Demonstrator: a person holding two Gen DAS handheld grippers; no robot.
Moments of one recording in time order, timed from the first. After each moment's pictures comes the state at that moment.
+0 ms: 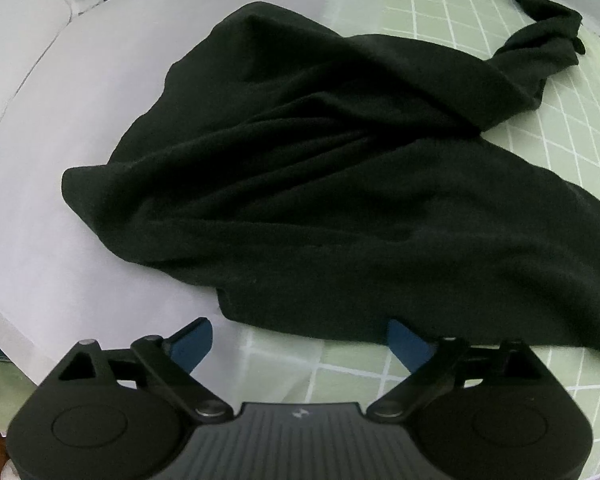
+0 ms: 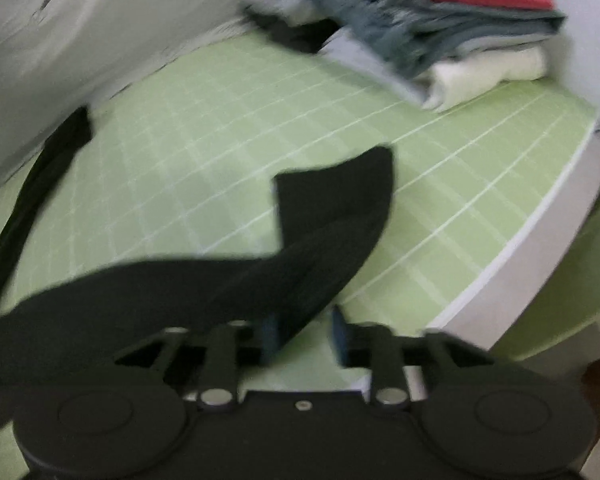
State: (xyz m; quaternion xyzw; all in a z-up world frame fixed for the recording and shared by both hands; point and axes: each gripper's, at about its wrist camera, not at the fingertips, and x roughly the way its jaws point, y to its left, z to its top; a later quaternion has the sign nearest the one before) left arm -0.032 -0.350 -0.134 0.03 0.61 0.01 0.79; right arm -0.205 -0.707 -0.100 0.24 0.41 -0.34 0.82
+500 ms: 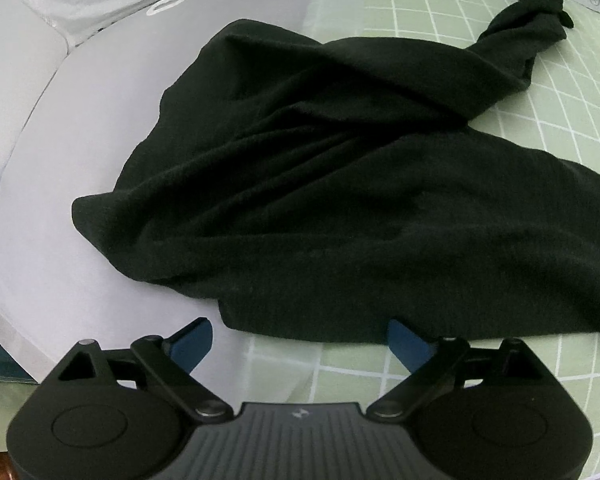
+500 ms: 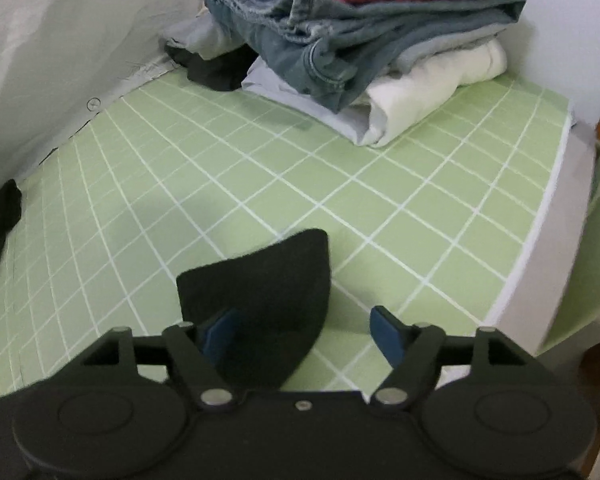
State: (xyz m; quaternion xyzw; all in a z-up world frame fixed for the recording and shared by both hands) left arm -0.034 -0.368 -0.131 0.07 0.60 0.03 0.79; right arm -0.181 -0.787 -0.119 0.27 0.38 -0.39 0.80
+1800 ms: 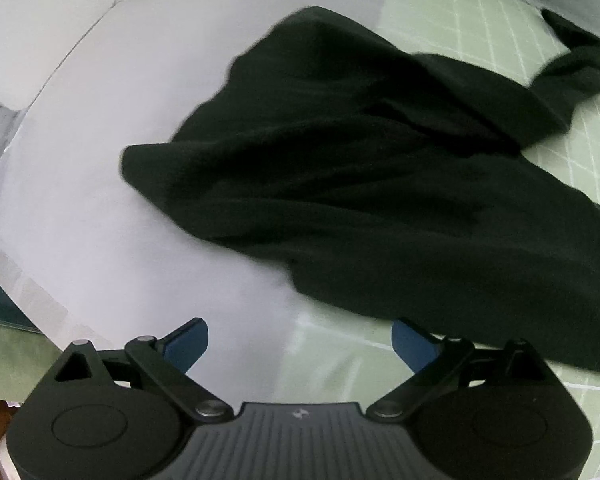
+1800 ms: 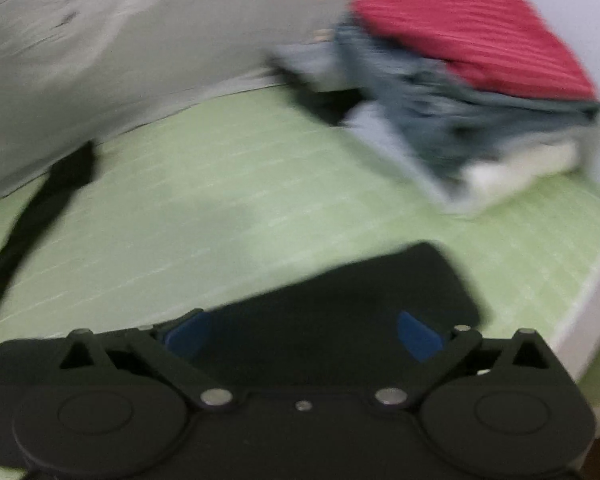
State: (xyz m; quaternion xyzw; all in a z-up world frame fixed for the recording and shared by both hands) left arm -0.055 -0.325 -0.113 -0.02 0.61 0.08 0.79; right arm -0.148 -0.731 -0.091 0.16 0.38 -0.28 0.87
